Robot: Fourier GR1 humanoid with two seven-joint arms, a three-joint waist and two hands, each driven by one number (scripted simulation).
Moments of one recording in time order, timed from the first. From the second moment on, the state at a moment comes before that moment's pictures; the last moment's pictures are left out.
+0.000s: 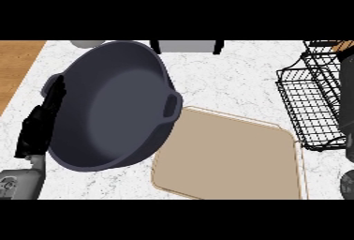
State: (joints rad) left arm -0.16 0.35 0.01 -1.48 -0.10 0.12 0.07; right arm -1.08 -0.32 -0.91 -0.72 1.92 -0.16 1.15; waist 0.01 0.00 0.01
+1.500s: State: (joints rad) left arm -0.14 0.32 0.02 -1.48 -0.13 0.12 0.08; right arm -0.87 0.00 -0.72 -1.66 2.05 -0.24 1.20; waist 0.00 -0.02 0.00
